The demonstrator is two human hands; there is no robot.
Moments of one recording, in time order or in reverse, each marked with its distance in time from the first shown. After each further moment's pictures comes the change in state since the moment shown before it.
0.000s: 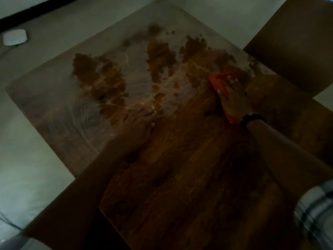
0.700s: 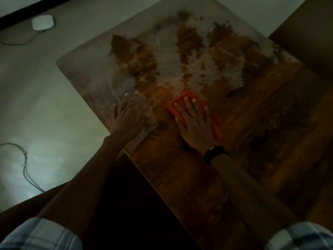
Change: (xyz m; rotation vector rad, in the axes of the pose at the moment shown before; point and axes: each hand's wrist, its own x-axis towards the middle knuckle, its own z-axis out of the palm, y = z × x) left_hand -0.103 -0.085 0.002 -0.120 0.130 -0.064; right_hand -0.172 -0.166 0.097 -0.109 0.015 -0.346
